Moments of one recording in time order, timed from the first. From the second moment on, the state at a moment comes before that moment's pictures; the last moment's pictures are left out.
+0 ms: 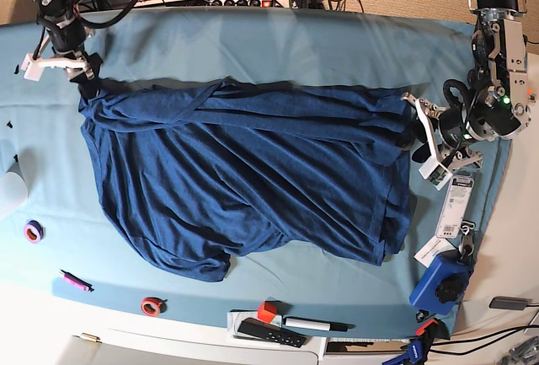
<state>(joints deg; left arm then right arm) 2.3 -24.2 -6.6 102.2 -33.3 -36.4 59.4 -8.4 -3.3 66.1 101.6 44.5 24.3 -64.6</state>
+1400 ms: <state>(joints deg) 15.4 -18.7 -19.2 98.7 -51.4 -26.3 59.9 -2.5 -0.3 65.7 84.7 47.8 31.0 -65.3</state>
